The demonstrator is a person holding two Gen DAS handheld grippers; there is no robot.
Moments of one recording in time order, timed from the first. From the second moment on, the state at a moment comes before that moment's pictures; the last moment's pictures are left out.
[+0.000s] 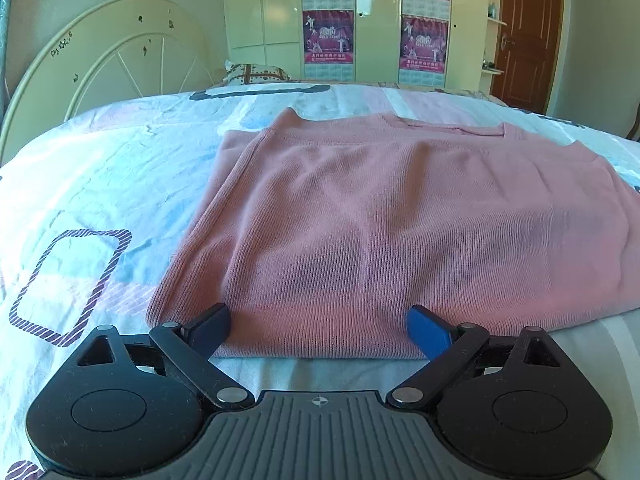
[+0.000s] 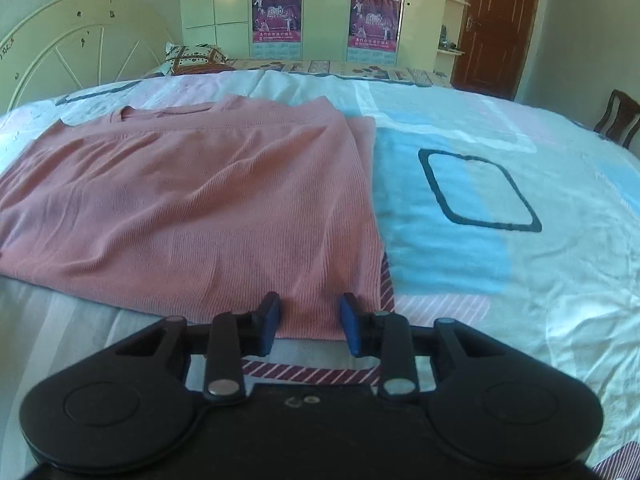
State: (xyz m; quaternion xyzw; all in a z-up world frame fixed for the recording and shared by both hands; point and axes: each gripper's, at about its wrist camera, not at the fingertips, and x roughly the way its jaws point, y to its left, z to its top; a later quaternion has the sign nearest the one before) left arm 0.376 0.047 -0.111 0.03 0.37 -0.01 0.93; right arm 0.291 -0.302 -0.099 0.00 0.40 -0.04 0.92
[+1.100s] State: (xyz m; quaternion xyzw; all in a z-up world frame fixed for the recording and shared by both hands) left arm 0.331 0.070 -0.101 -0.06 0.36 -0.03 0.93; right arm 0.285 -0.266 -0.063 0.03 0.34 0.01 0.94
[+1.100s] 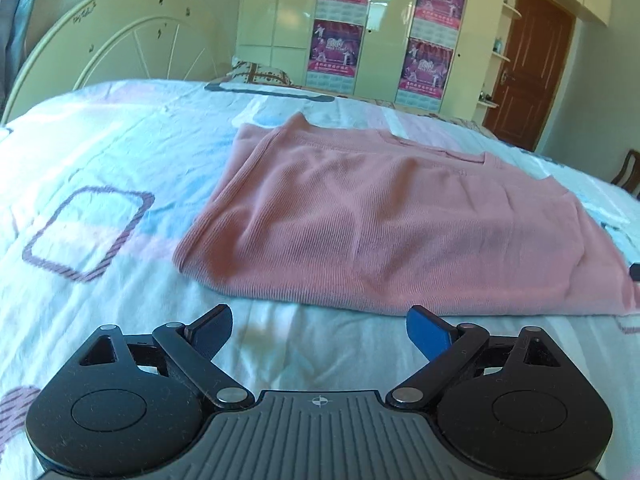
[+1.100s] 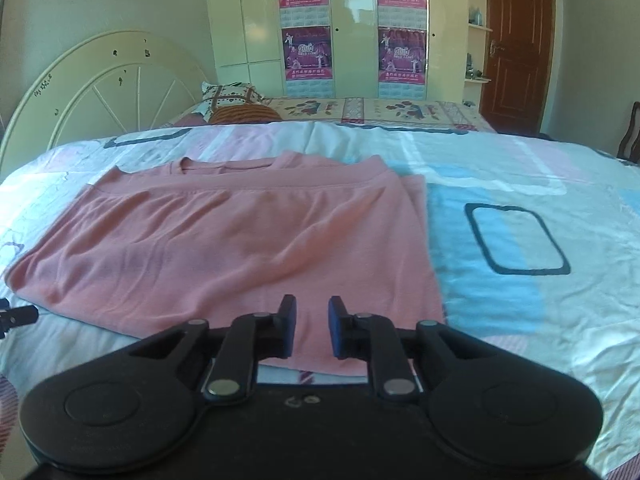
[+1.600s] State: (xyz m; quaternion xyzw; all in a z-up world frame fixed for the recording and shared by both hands) left arm 0.353 0.120 -0.131 -0.36 0.33 0.01 0.87; right arm 0.310 -0.229 -0.060 0.03 0.35 0.05 0.94
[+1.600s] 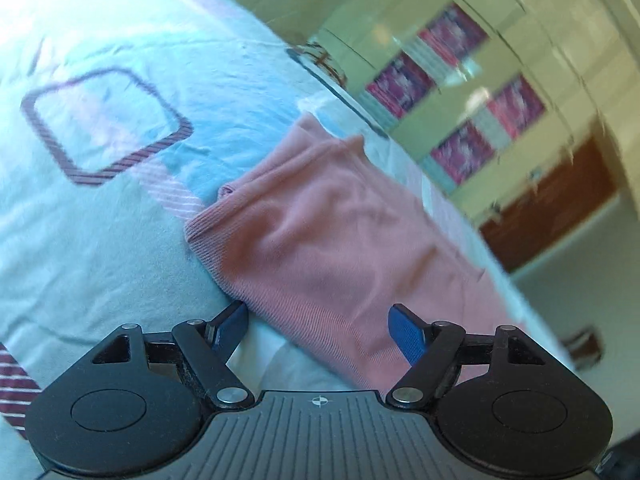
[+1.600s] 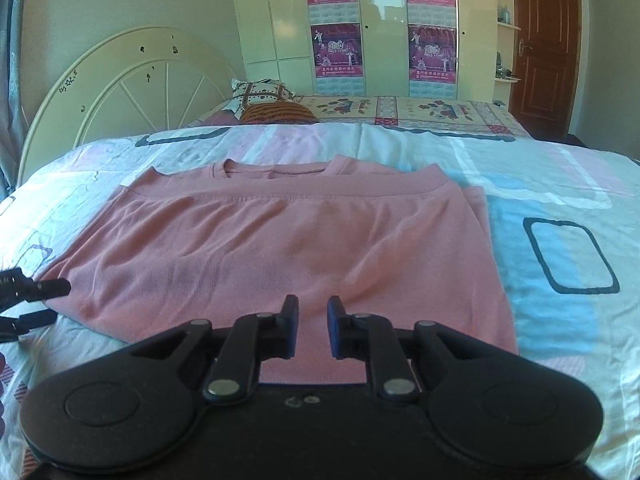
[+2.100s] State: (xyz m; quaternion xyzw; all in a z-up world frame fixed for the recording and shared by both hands) left arm 0.433 0.126 -0.148 -0.41 0.29 0.05 0.86; right arm 0.377 -0.208 -0.078 0.09 0.36 0.09 0.93
